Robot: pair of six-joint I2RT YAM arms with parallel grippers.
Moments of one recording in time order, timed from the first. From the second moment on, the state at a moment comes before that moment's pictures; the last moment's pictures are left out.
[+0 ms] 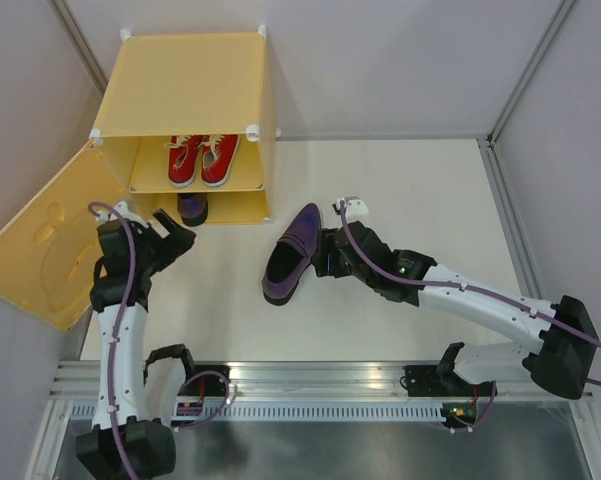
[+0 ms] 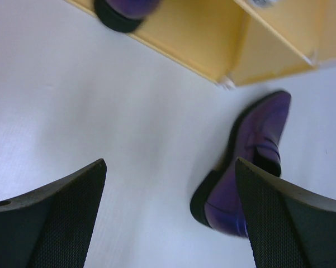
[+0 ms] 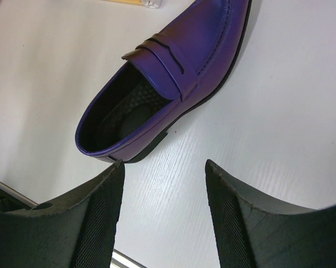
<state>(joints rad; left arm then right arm) 0.29 0.79 0.78 -0.58 0.21 -0.48 0.96 1.26 0.97 -0.34 0.32 0.63</state>
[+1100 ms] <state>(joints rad) -0.54 1.40 0.74 -0.25 -0.05 -0.63 0.96 1.17 0.85 -0.38 0.40 0.63</state>
